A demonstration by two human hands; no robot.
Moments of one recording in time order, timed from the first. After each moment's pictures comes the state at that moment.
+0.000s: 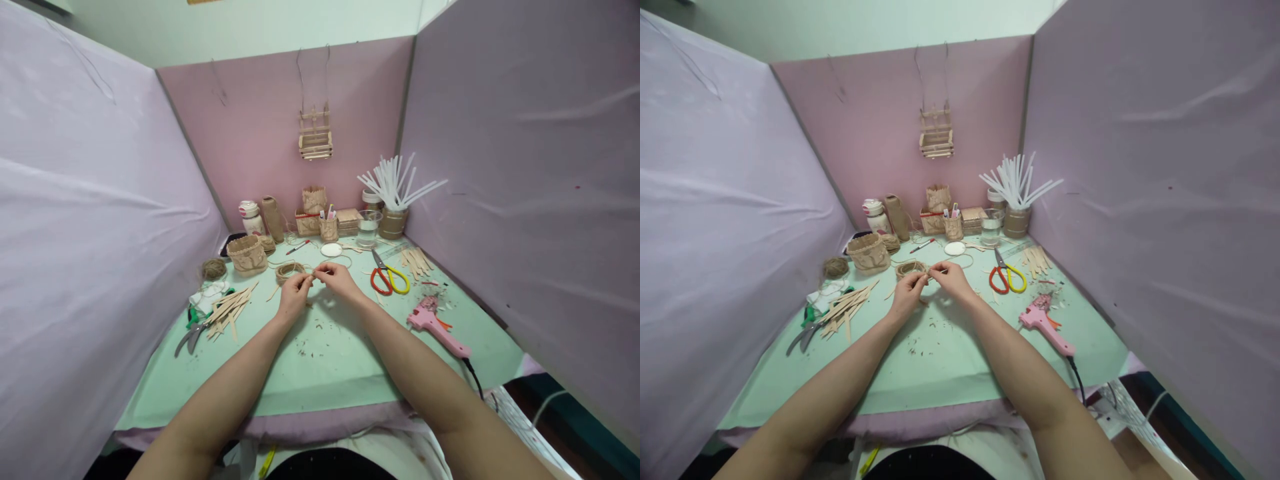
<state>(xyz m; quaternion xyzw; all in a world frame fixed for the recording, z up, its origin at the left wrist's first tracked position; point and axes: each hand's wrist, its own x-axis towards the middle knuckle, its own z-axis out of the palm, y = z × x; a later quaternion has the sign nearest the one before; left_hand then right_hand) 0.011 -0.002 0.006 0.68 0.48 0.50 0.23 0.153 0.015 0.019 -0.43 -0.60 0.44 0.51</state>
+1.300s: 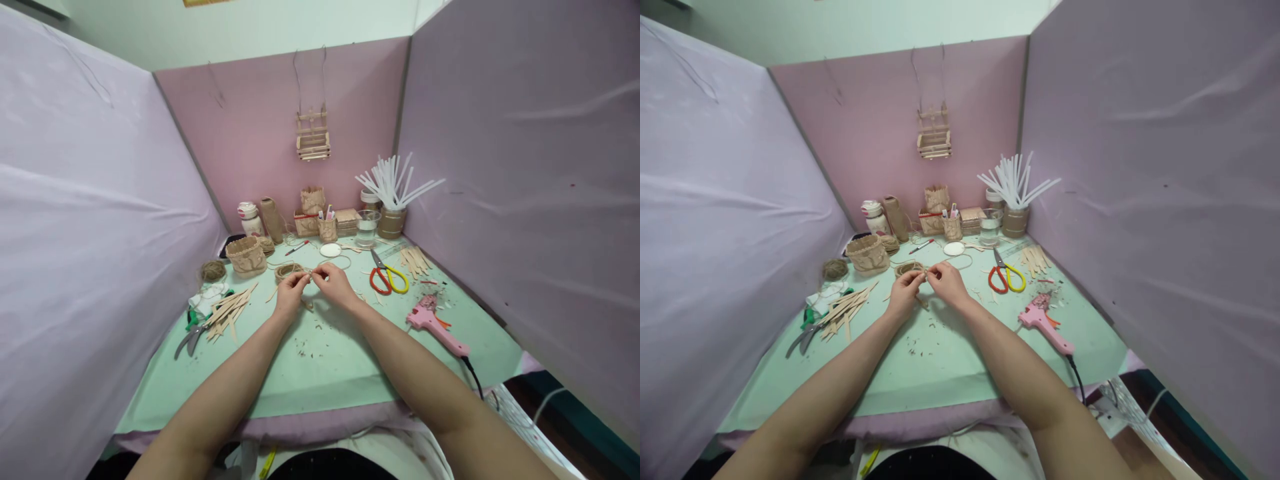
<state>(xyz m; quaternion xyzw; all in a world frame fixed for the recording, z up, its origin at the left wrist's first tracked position) 0.012 0.005 0.001 0.54 0.47 0.57 0.40 0.148 0.014 0.010 -0.44 -0.70 0.24 0.51</state>
